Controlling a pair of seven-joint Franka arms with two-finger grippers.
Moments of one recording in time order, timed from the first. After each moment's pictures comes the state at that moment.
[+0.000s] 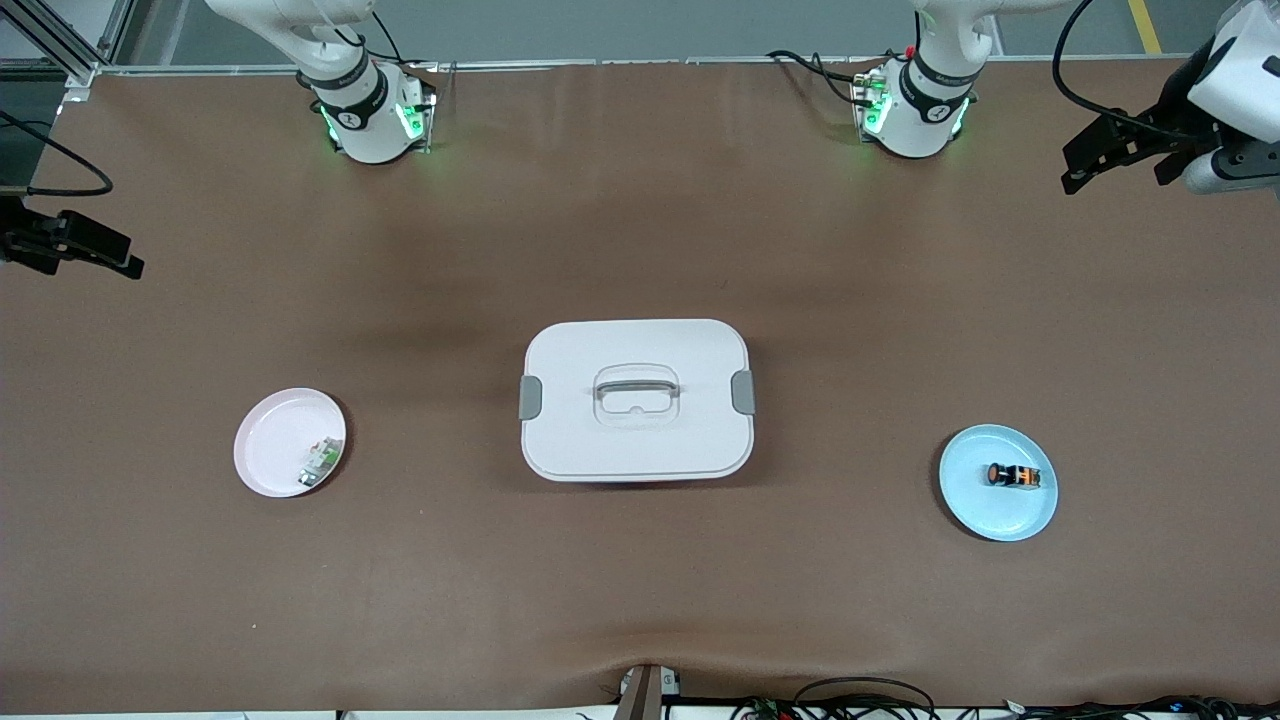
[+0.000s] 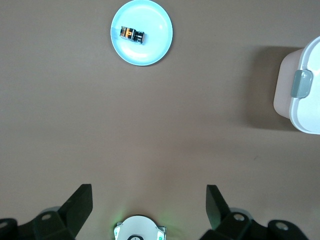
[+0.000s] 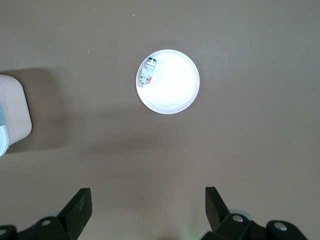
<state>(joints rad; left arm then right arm) 0.03 -0.16 -0.14 -1.63 -0.01 1.43 -0.20 -0.04 0.03 -0.04 -1.52 0.03 1.48 0.00</state>
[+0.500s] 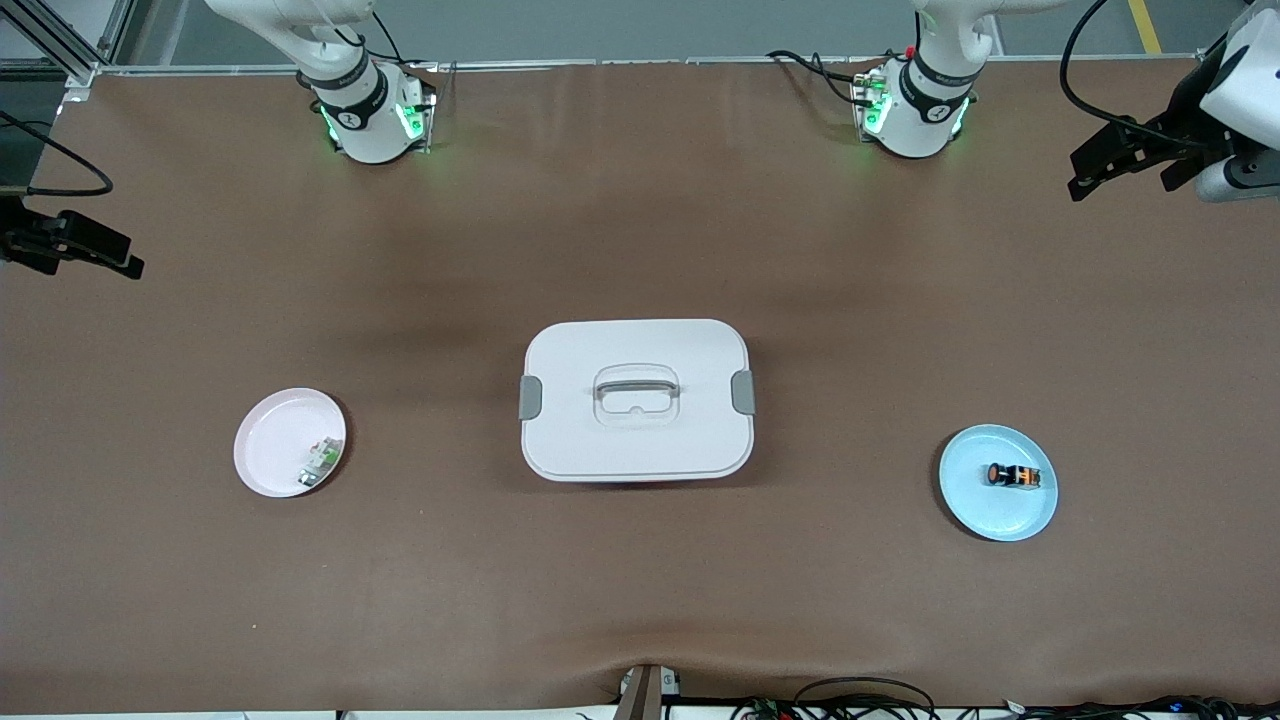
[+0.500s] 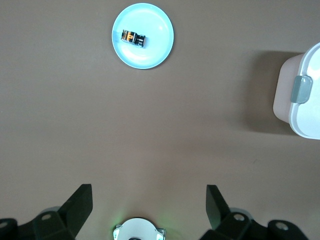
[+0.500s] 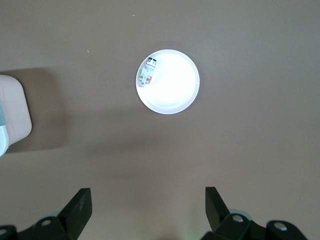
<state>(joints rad) 0.03 -0.13 -0.13 -1.60 -0.01 1.42 -0.20 -0.04 0.03 -0.04 -1.52 0.03 1.48 0.00</state>
